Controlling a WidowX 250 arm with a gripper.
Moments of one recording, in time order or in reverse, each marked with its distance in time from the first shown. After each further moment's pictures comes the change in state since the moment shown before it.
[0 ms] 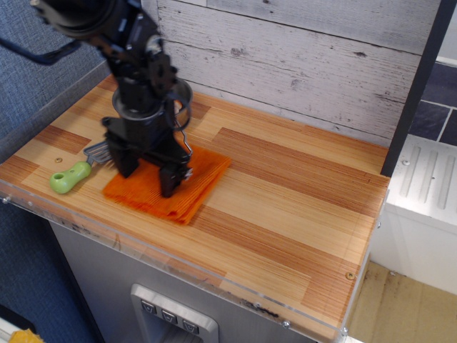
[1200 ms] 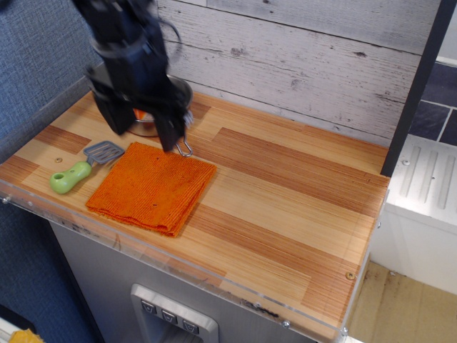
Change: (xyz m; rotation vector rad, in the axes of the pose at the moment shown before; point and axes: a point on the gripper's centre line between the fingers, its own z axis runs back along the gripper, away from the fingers) arm 0.012 -0.006 0.083 -0.135 -0.167 0.009
